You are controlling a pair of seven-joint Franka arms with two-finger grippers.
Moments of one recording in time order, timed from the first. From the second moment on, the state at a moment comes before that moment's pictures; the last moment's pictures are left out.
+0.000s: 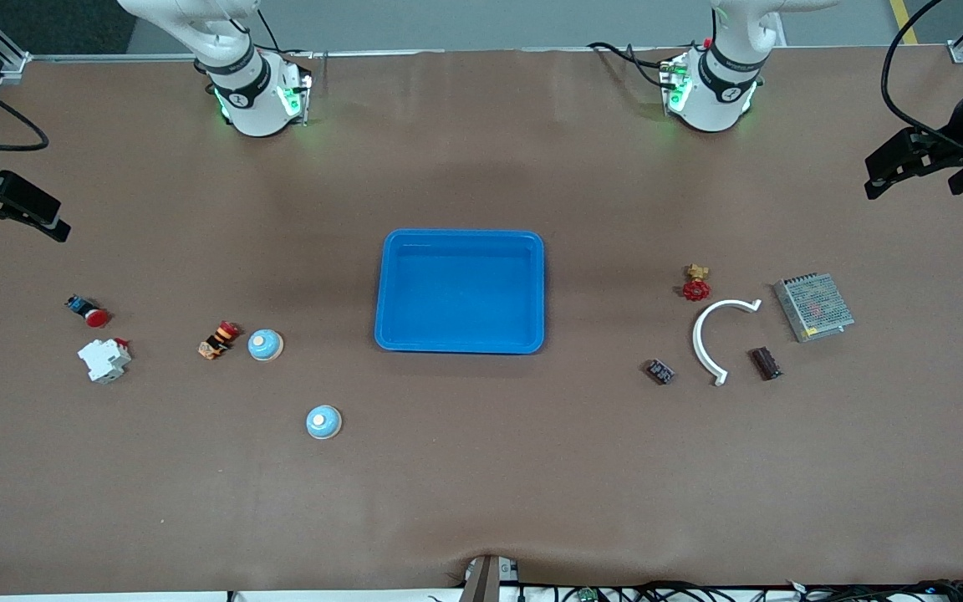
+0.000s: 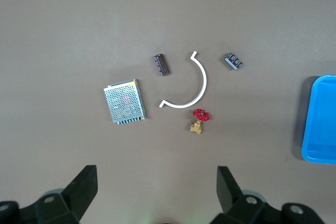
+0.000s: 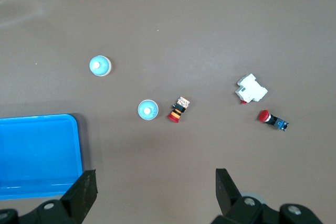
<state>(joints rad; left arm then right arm) 0.00 -0.05 -0.10 -1.52 0.05 1.48 -0.10 -0.03 0.05 0.03 -1.42 0.03 1.53 0.10</state>
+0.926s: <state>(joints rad) 0.00 -0.05 -0.10 -1.52 0.05 1.48 -0.10 -0.03 0.05 0.03 -1.42 0.03 1.54 0.10</state>
